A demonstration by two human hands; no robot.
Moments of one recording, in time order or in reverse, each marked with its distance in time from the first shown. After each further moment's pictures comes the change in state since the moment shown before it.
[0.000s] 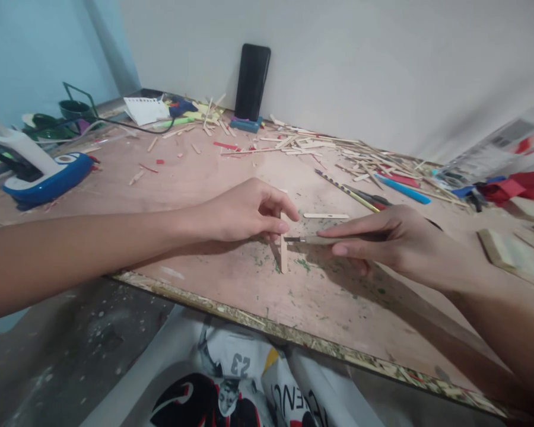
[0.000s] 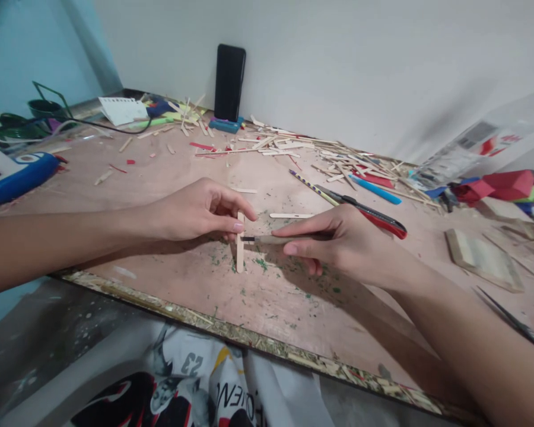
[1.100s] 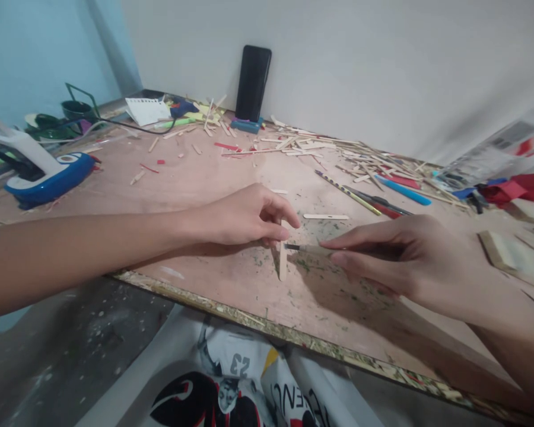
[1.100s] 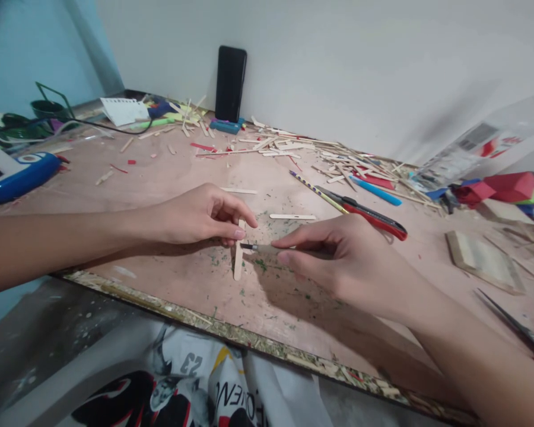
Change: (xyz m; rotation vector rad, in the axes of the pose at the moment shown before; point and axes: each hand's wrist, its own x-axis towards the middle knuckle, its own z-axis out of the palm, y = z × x) left_hand -0.002 -0.001 0.000 0.087 -0.023 0.007; right_hand -0.017 -0.026 0.020 -0.087 0.169 -0.044
